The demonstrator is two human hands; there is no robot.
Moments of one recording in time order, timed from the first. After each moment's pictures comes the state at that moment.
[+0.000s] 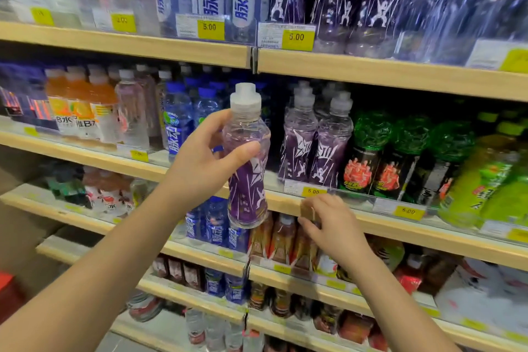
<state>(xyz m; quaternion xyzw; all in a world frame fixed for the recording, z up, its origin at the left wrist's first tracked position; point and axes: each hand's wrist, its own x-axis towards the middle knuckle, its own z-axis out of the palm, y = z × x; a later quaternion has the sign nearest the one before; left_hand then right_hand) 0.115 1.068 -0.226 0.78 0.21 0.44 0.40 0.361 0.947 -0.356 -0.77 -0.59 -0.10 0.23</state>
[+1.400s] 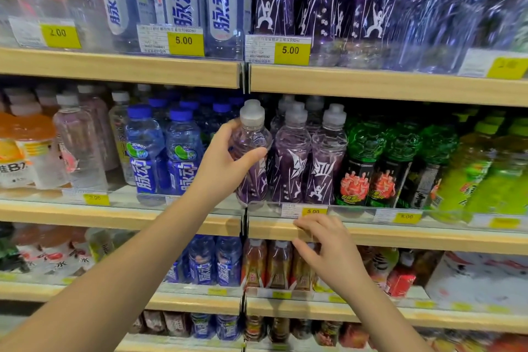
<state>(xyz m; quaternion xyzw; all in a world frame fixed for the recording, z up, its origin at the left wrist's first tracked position) 0.209 1.190 -0.255 0.80 0.14 0.41 0.42 0.334 0.966 -0.368 -0.79 -0.51 -0.10 0.31</state>
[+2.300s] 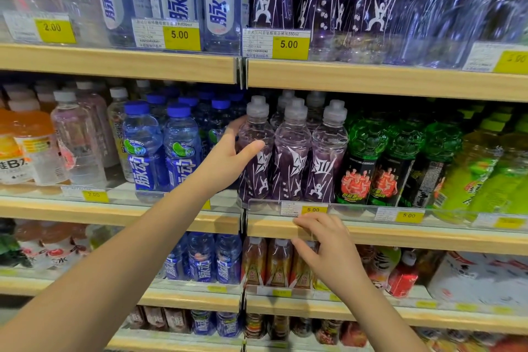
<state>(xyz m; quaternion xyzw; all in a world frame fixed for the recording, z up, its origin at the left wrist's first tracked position) 0.224 1.205 -0.253 0.84 0.18 0.32 0.40 0.337 0.968 -0.376 -0.79 -0.51 -0.10 0.32</state>
